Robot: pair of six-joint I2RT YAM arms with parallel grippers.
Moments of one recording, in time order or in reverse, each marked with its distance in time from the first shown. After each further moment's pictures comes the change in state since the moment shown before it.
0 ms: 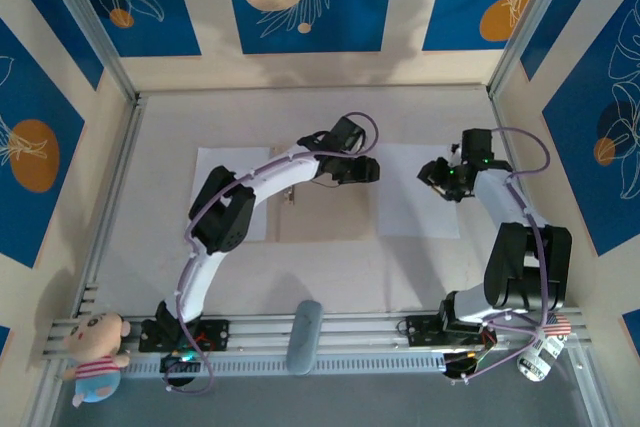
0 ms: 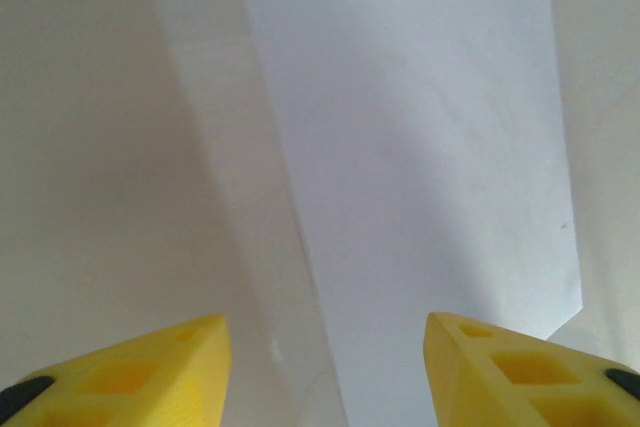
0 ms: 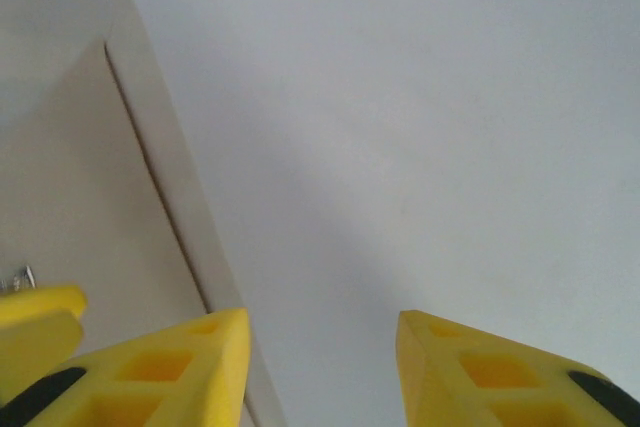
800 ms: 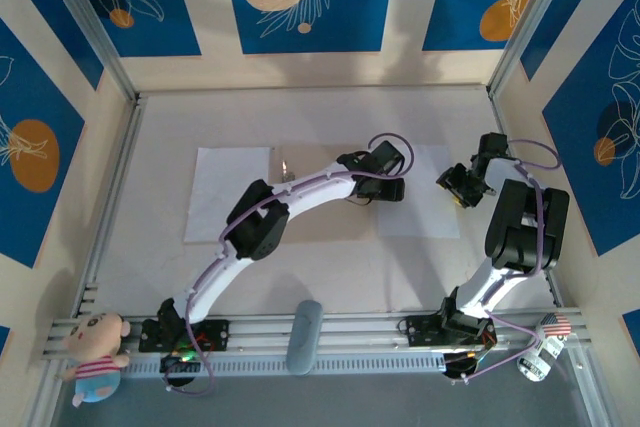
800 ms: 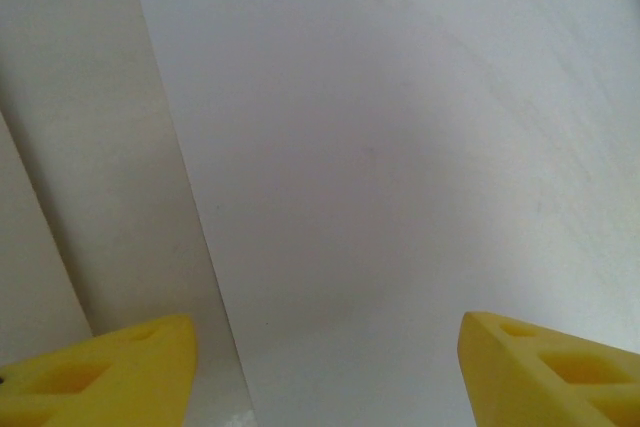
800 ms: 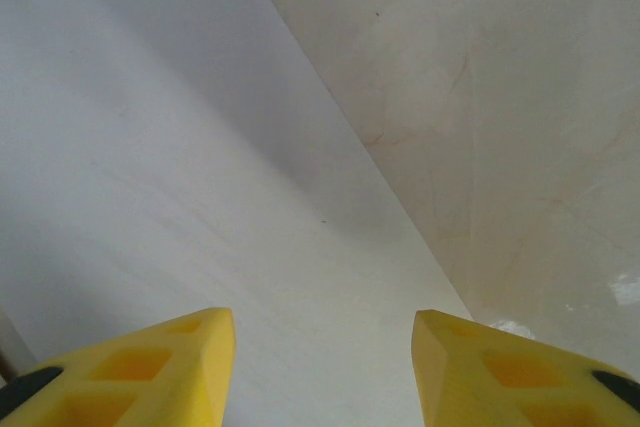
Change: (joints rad) left arm -0.144 0.232 0.272 -0.131 -0.254 -0.026; right arm -0.150 0.257 0.053 0.022 0.050 -0.029
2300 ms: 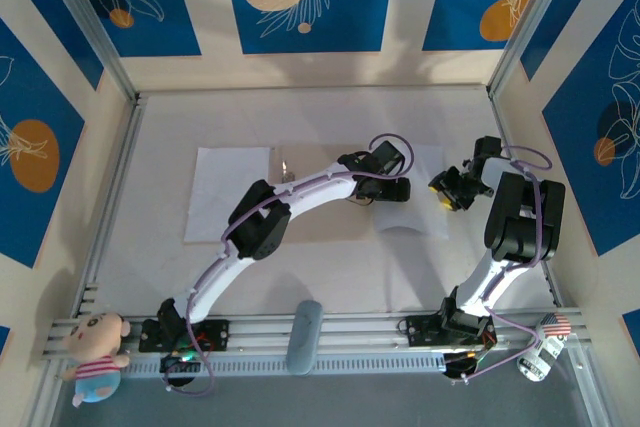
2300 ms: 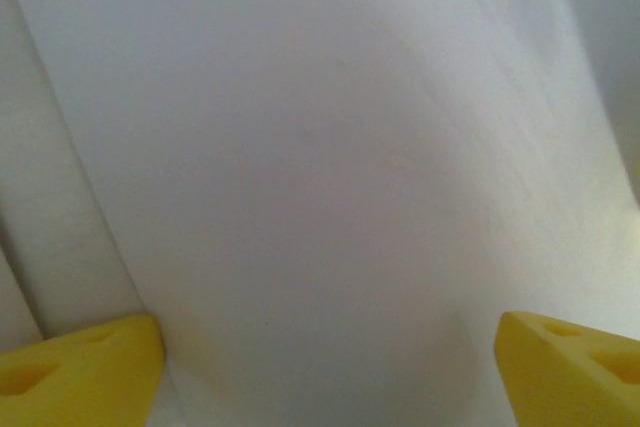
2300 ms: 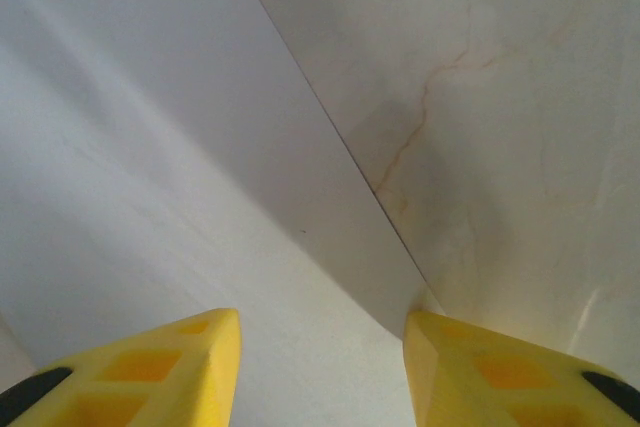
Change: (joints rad) left arm 0.002 0.019 0.016 0.016 0.050 -0.022; right arm 0.017 0.061 0.001 -0.012 -0.129 0.034
